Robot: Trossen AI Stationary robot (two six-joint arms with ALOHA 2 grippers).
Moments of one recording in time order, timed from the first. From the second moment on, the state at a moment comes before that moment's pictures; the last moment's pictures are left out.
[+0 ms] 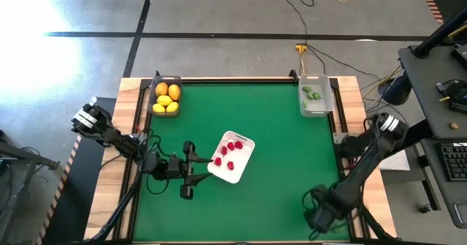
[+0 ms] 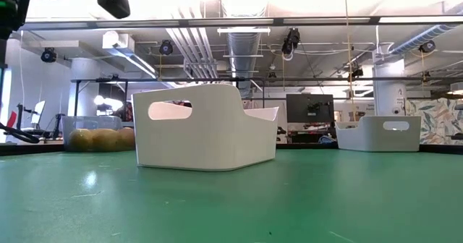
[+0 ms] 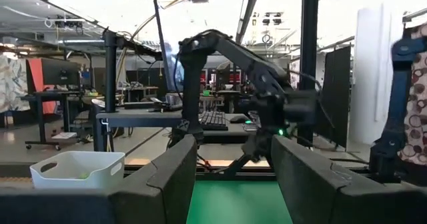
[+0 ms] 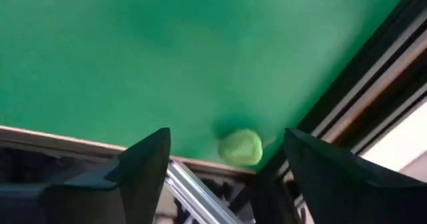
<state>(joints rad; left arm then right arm) -0.59 1.48 0.39 1.43 -0.60 0.15 0.91 1.63 1.08 -0.93 -0.36 2.10</state>
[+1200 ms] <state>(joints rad) -0.59 1.48 0.39 1.43 -0.59 0.13 0.95 1.93 1.08 -0.72 -0.74 1.84</state>
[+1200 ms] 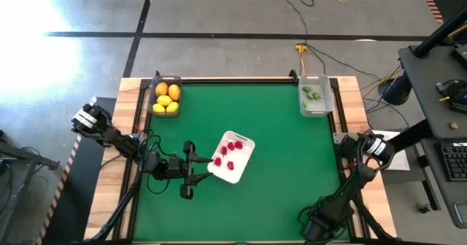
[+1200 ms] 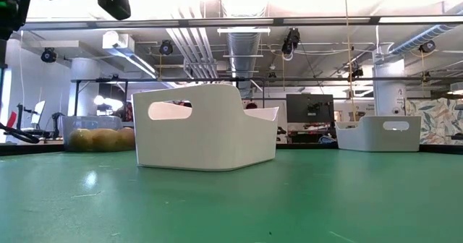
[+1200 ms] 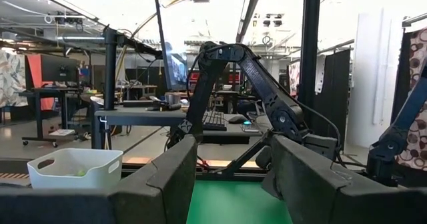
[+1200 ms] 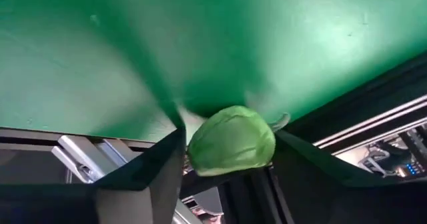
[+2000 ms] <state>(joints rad) -0.57 1.48 0.39 1.41 -0.59 0.12 0.49 1.44 1.07 -1.16 0.11 1.35</state>
